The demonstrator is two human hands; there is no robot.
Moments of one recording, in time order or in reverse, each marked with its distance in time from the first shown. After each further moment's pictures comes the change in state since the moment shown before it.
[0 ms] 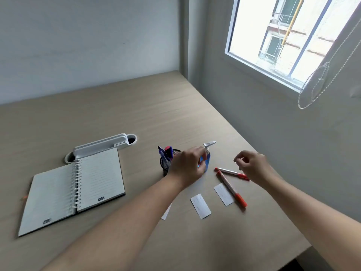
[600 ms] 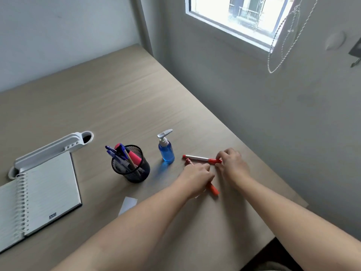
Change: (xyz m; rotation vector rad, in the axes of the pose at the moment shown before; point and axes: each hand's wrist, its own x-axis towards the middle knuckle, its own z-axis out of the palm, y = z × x) left_hand 0.036 0.041 0.157 0.416 -0.668 0.329; right_hand 0.022 0.117 0.051 -0.238 -0.067 0.080
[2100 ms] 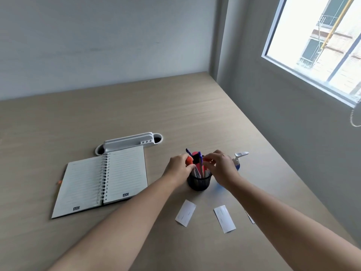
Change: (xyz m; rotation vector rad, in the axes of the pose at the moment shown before) left_hand -0.166 -0.151 -0.032 -0.755 0.577 -0.751; right_hand -0.016 -0.239 0.001 0.290 -0.049 -0.361
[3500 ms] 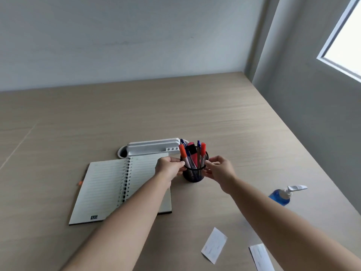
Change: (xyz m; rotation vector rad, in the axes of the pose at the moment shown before) left_hand 0.064 -0.098 -0.054 -0.762 0.220 -0.633; right_hand 0.095 -0.044 0.095 0.873 -0.206 0.459
